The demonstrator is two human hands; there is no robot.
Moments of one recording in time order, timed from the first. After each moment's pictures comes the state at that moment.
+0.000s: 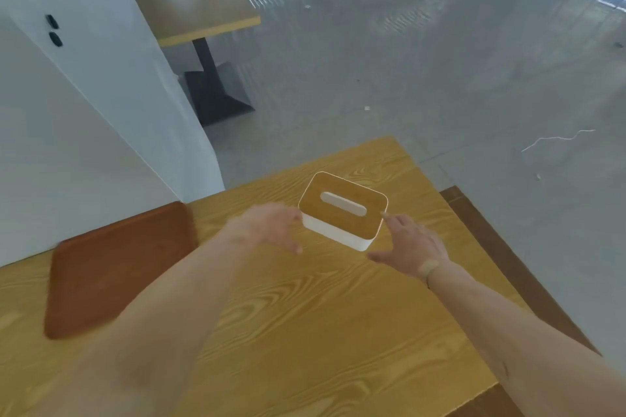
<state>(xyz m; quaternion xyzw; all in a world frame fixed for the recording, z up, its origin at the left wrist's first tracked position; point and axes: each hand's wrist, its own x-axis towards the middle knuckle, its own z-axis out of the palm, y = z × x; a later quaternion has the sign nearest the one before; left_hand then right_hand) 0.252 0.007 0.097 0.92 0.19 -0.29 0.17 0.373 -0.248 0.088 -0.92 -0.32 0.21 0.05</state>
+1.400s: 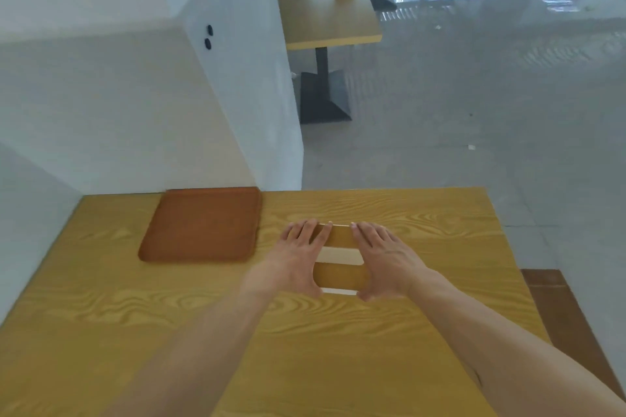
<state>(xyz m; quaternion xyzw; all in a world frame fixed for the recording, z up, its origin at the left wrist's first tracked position) 0.182 -0.024 0.081 0.94 0.30 -0.17 0.07 0.365 -0.139 0.092 -0.71 -0.69 0.16 -0.01</state>
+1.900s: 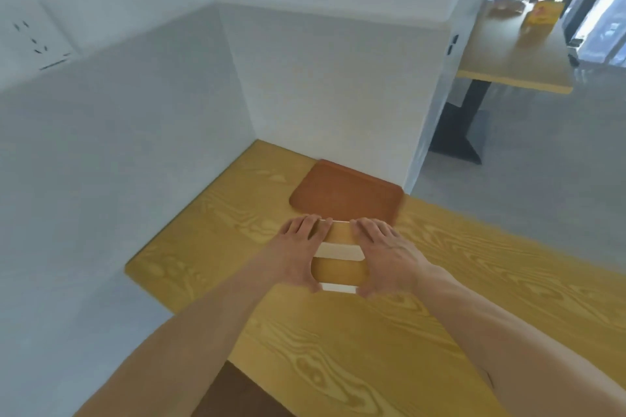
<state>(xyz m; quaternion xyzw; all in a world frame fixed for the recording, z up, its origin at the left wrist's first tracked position) -0.101 -0.046 0.116 0.86 0.50 -0.07 0.08 0.124 -0.066 0.130 -0.51 -0.85 0.12 -0.01</state>
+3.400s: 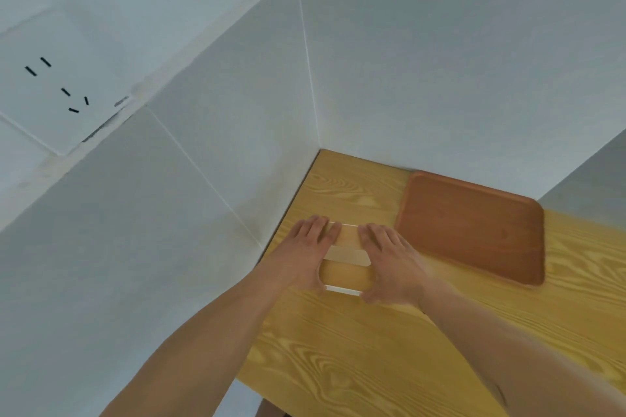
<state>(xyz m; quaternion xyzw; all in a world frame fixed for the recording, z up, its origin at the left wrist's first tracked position) -0.366 0.149 0.067 0.88 0.44 -0.15 0.09 -0.150 0.103 0.058 -0.58 -0.80 0.15 -0.01</state>
